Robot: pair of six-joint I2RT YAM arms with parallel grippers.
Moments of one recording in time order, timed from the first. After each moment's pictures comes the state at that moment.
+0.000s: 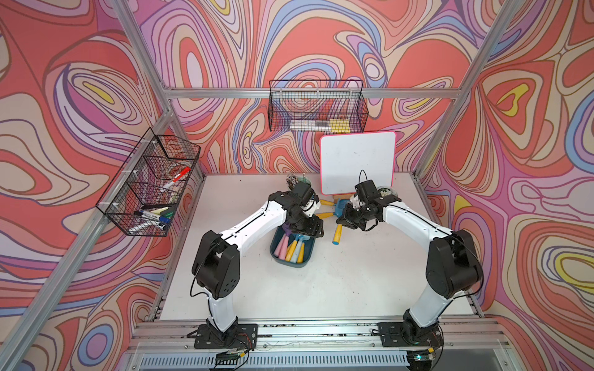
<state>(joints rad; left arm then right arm) -0.63 1.82 1.58 -0.91 0.36 -0.27 0.34 1.76 1.36 -0.66 -0.38 0.71</state>
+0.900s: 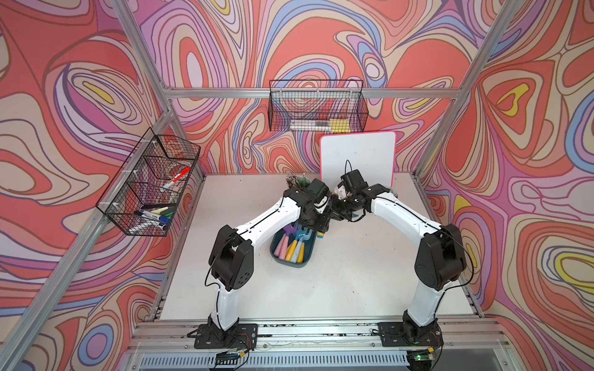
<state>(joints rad) -0.70 1.95 1.74 -0.94 0.18 -0.26 0.42 1.85 1.57 -0.75 -0.44 0.73</state>
